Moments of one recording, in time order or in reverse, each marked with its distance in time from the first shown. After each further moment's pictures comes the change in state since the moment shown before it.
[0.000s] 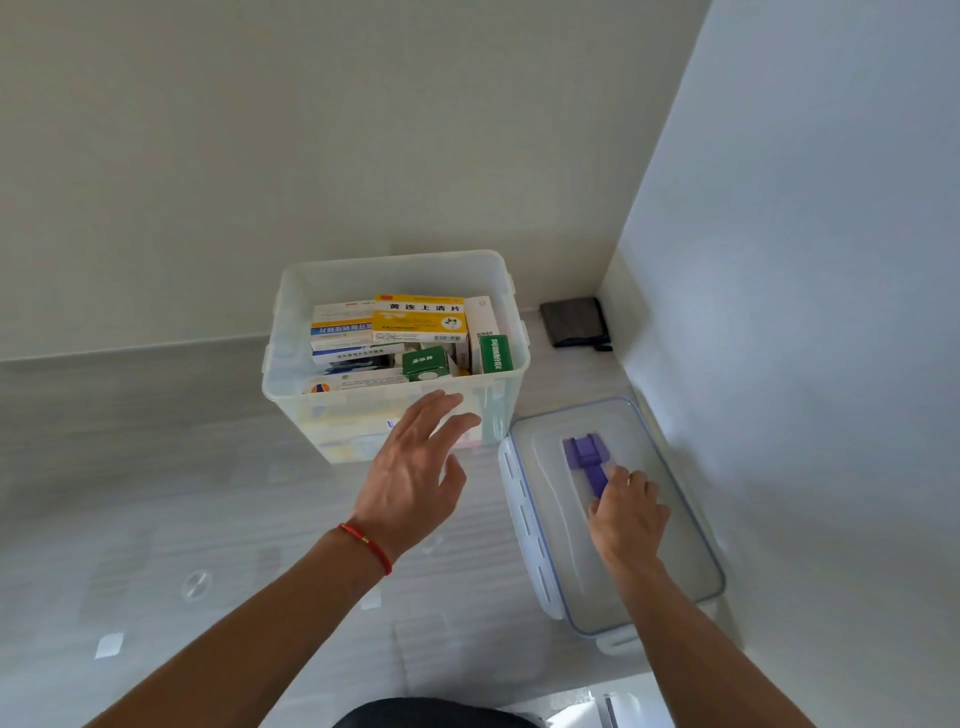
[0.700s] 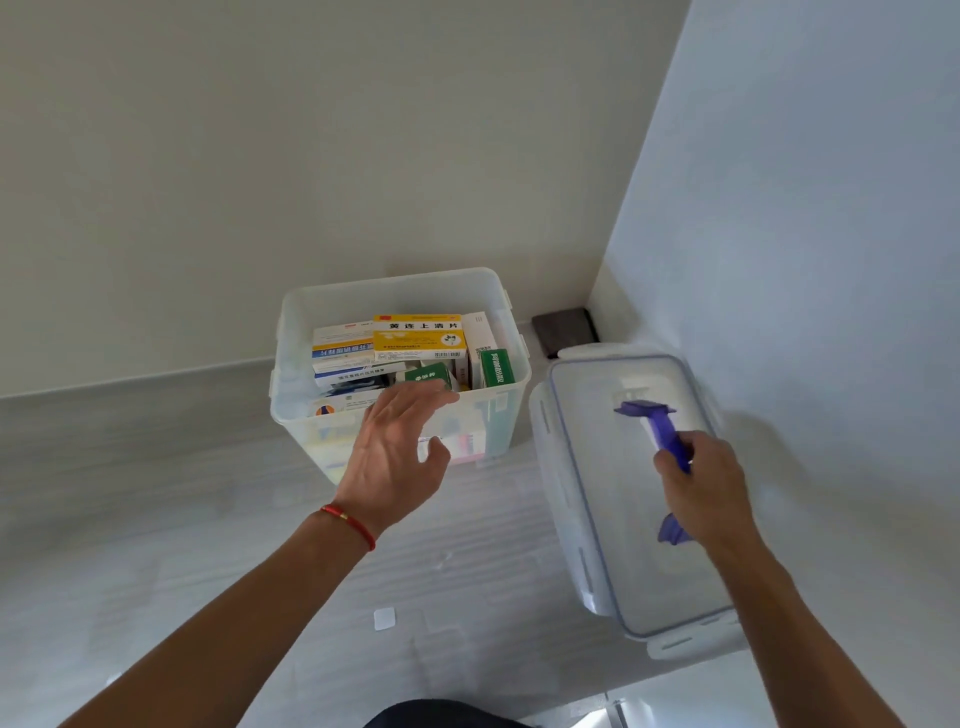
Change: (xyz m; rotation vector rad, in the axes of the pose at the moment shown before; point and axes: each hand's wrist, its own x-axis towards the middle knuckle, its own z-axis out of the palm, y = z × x) left_hand 0.022 -0.025 -0.029 -0.080 0.077 -0.019; right_hand -0.006 0.044 -0.109 0.660 0.158 0.021
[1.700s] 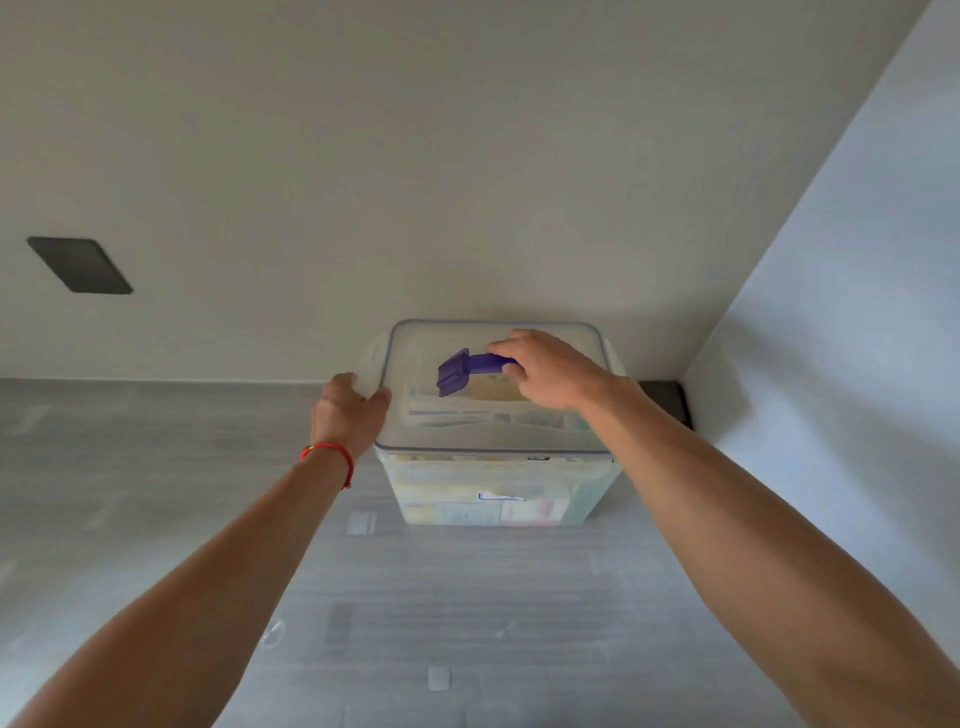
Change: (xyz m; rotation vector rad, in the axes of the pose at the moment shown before) left_hand 0.050 -0.169 -0.069 -0.254 0.248 -1.011; right_hand 0.094 -0.293 0.110 -0.363 -0.544 -0.977
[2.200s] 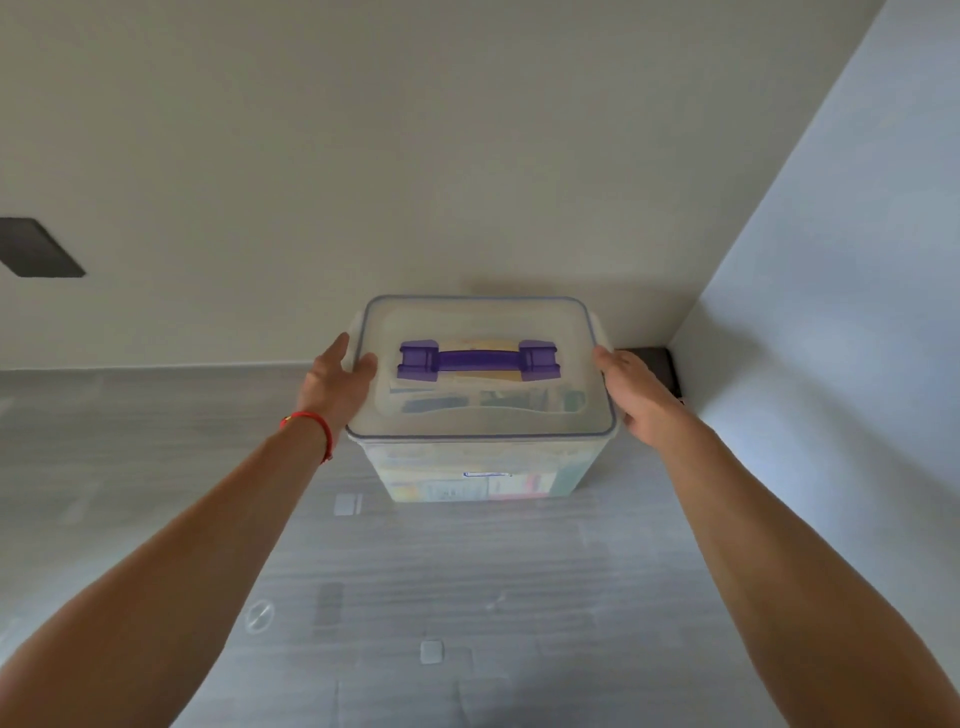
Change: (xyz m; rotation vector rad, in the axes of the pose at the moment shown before) left_hand 0.006 0.009 0.011 -0.060 -0.113 0.062; right_hand -0.064 0.090 0.053 1.055 0.305 0.824
